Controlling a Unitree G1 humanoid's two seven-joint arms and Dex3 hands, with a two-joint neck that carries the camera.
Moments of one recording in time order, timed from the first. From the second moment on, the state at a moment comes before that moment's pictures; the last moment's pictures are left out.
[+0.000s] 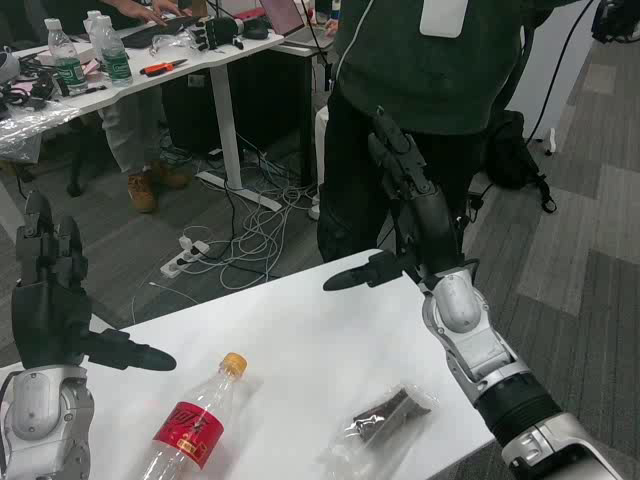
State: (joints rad) left arm -0.50 0.14 -0.06 0.78 -0.31 -0.91 0.02; right arm -0.29 -0.40 0.01 0.19 0.14 -0.63 -0.20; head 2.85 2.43
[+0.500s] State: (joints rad) left arm -0.47 0.17 -0.23 0.54 -0.47 -0.98 0.20; right arm -0.34 -0.44 0.11 0.12 0.27 -0.80 -0.26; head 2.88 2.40
